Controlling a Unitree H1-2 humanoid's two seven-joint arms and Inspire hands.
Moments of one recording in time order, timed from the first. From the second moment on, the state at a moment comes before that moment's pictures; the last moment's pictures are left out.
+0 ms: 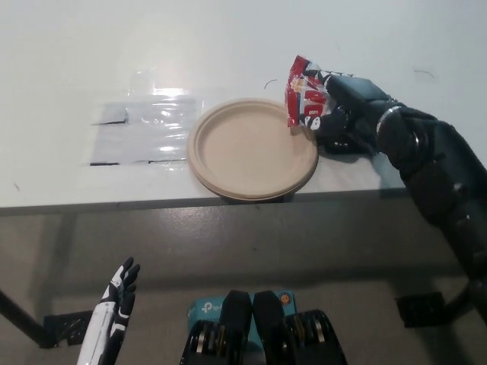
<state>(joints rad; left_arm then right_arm) 0.12 0.10 0.01 0.02 0.18 -0.26 -0.04 -1.02 -0.22 0.27 0.90 -0.67 -0.08 0.23</state>
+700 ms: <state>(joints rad) 0.11 0.10 0.01 0.02 0.18 -0.26 -0.04 -0.71 -0.22 0.06 0.25 -0.37 0.06 0.39</state>
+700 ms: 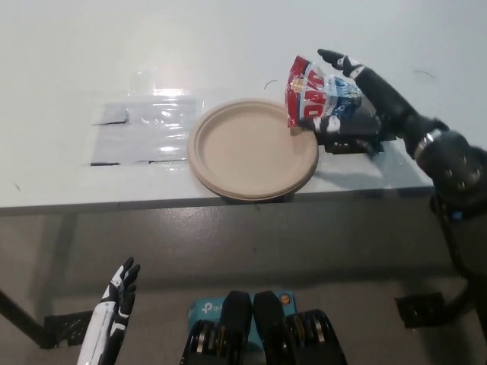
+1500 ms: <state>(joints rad) 0.02 0.10 0.01 0.05 0.16 -0.26 -0.04 -0.07 -0.07 0.09 -0.09 -0.40 -0.18 0.17</state>
